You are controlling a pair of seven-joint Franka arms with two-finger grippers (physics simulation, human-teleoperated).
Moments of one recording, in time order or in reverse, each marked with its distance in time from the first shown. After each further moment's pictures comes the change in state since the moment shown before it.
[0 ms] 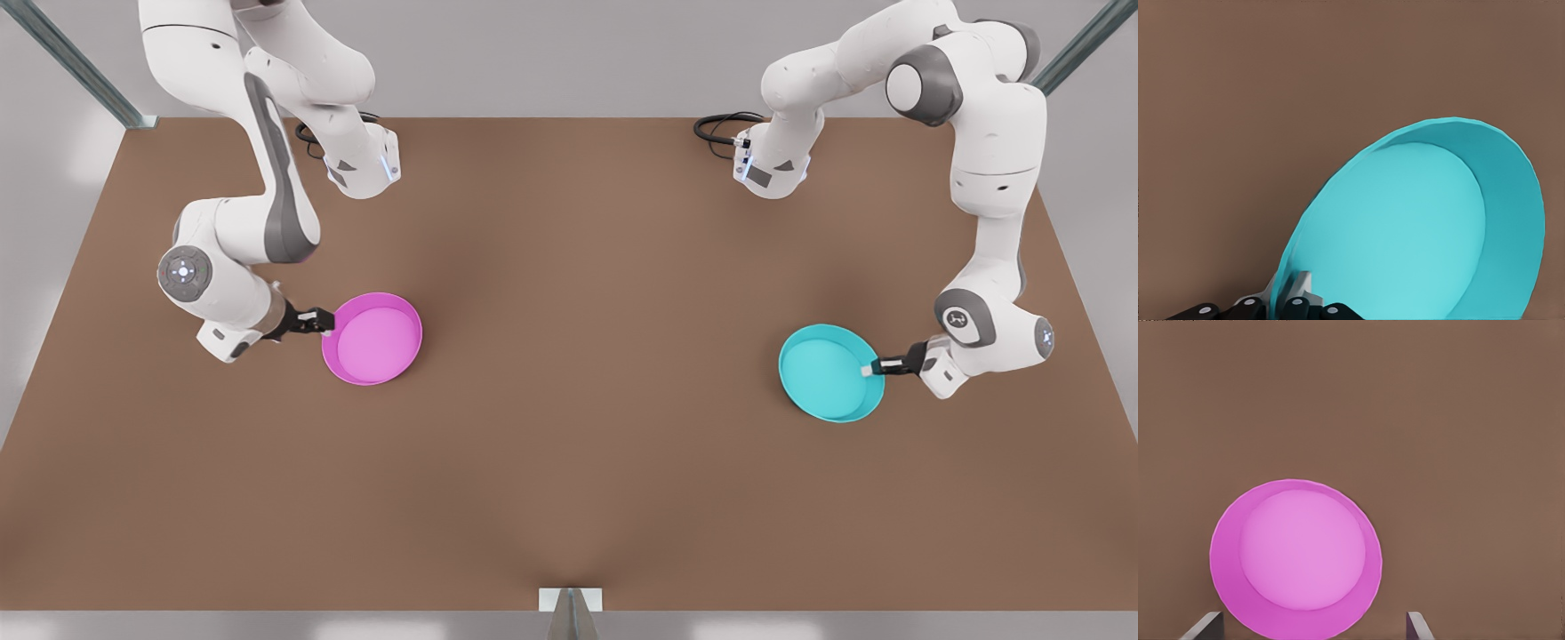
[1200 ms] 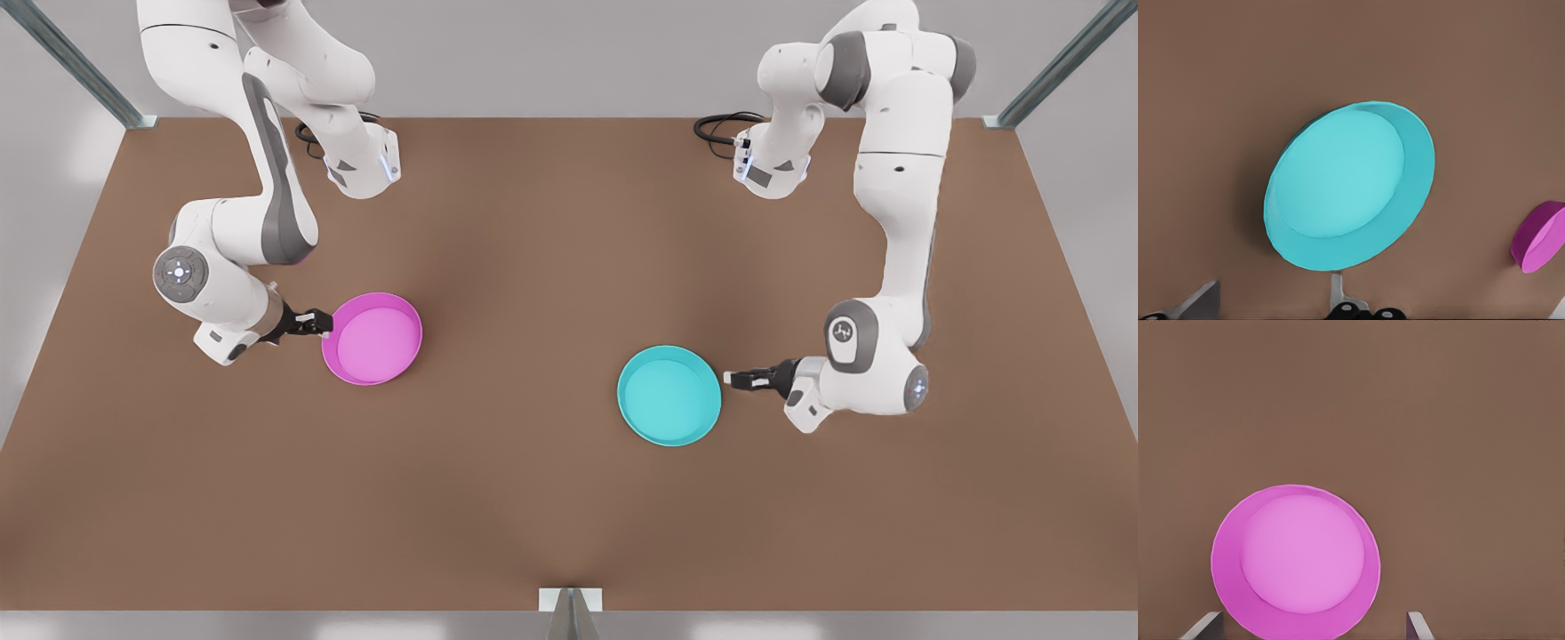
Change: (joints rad) left arm -0.512 -0.008 0.008 0.234 -0.162 -0.293 -0.580; right arm 0.000 0.008 0.000 0.023 0.000 -0.006 -0.017
